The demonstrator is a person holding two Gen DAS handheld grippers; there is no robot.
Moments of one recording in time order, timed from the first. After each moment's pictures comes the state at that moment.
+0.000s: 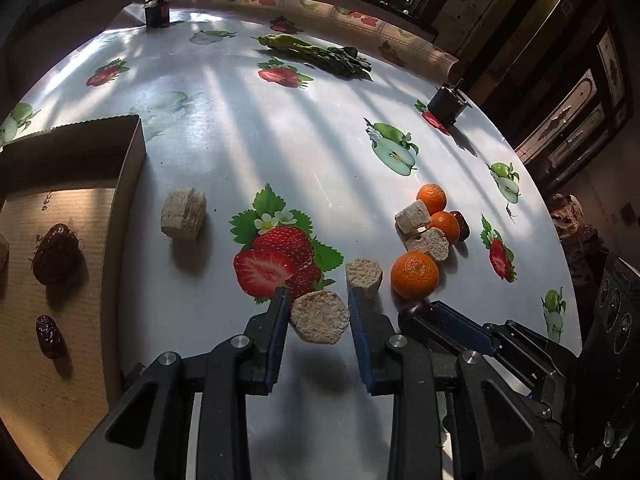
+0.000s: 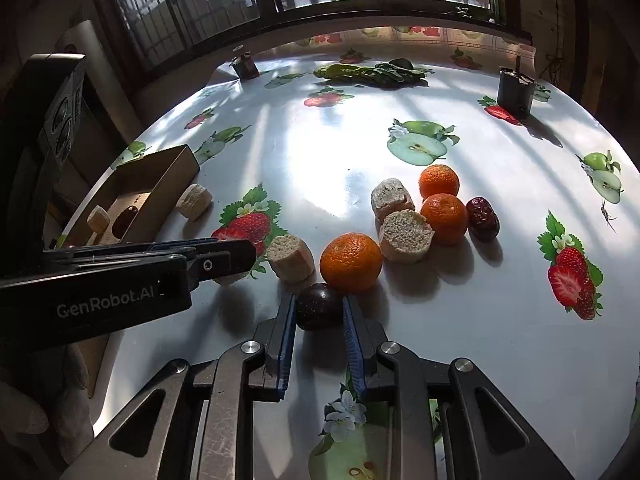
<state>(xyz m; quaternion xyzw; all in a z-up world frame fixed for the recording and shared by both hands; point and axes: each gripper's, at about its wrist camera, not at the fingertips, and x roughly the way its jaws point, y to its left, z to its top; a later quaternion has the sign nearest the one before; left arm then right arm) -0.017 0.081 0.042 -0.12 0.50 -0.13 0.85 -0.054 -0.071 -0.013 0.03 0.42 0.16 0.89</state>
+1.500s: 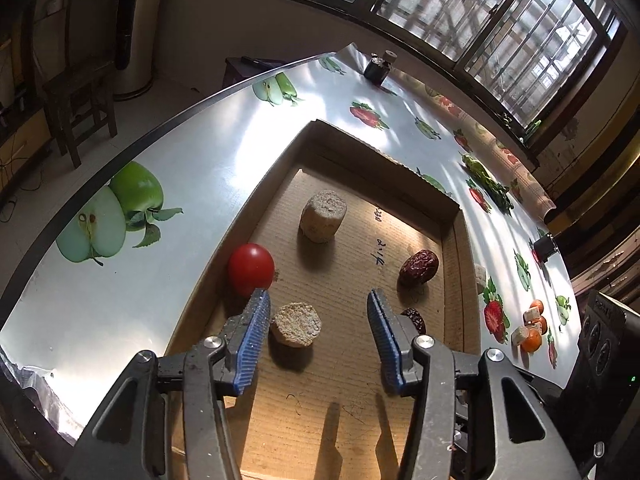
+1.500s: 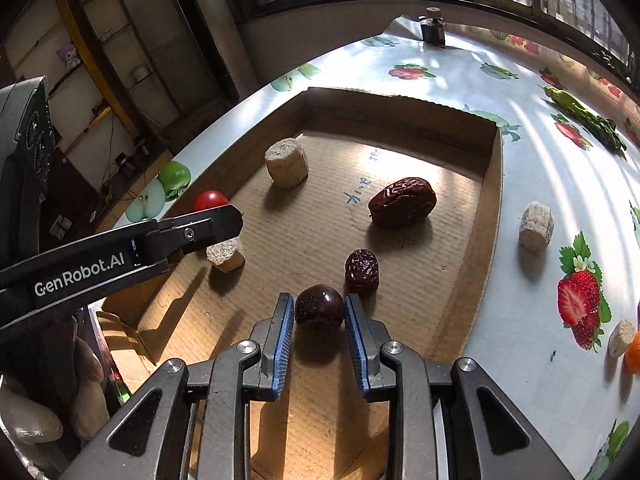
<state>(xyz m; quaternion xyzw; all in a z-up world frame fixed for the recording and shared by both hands) -0.110 0.324 0.048 -0.25 0.41 0.06 0.87 -0.065 0.173 -0.020 -0.06 0.45 0.32 0.83</state>
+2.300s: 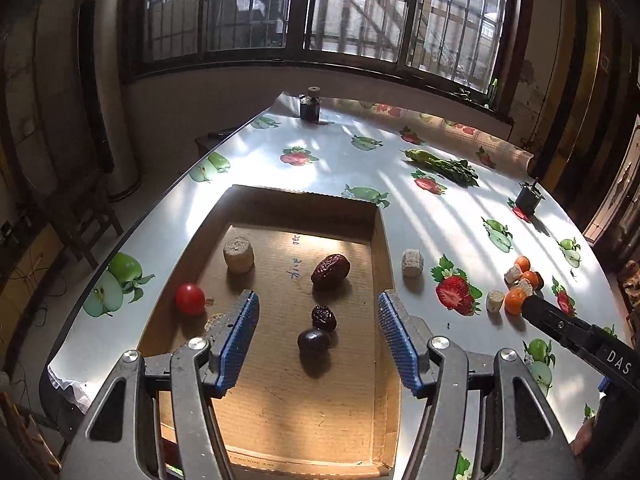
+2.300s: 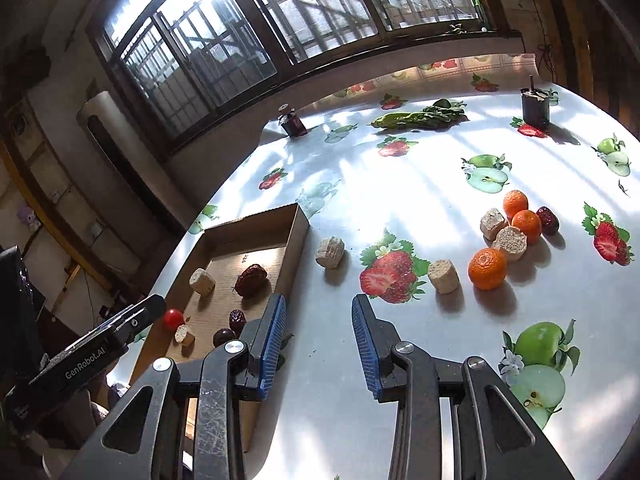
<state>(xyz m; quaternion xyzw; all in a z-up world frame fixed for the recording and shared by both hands) -0.129 0.209 0.108 -0.07 0.36 0.06 0.93 -0.101 -0.015 0.039 0.19 0.36 0.19 0.89</state>
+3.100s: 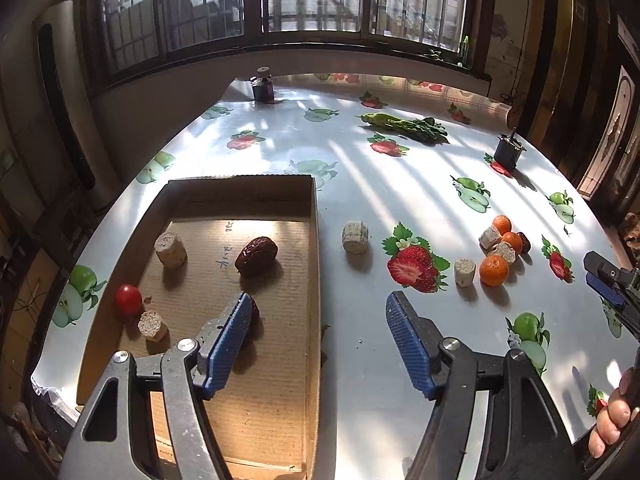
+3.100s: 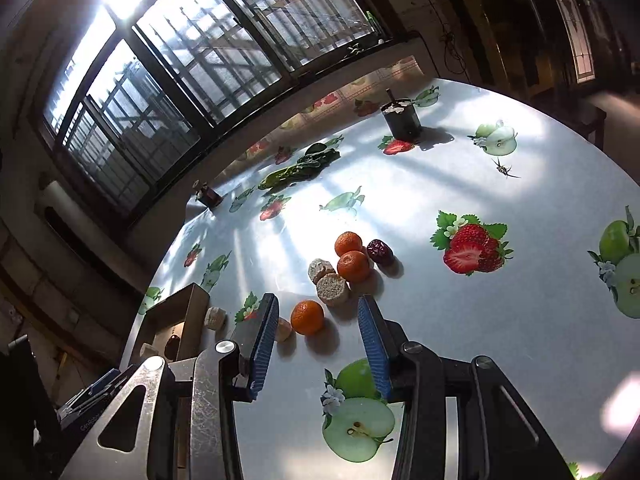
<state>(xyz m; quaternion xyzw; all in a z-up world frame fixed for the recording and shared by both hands) -0.101 0.142 0.091 -0.02 0.41 0.02 0.91 -0.109 -0.164 0.037 0.25 0.32 0.07 0.91</state>
